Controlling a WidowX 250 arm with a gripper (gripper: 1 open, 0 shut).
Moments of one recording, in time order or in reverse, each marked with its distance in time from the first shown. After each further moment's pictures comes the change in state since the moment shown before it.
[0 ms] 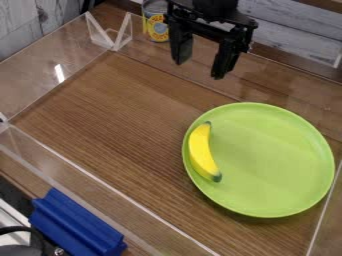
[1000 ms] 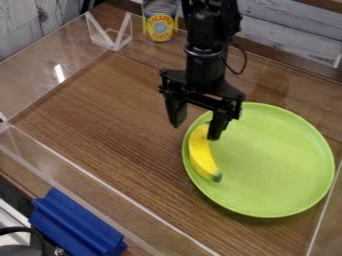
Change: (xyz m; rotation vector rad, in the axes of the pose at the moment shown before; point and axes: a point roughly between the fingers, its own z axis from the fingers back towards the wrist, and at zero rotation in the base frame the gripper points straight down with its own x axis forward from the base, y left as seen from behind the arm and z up) arm -0.013 -0.010 -0.076 -0.038 -0.029 0.096
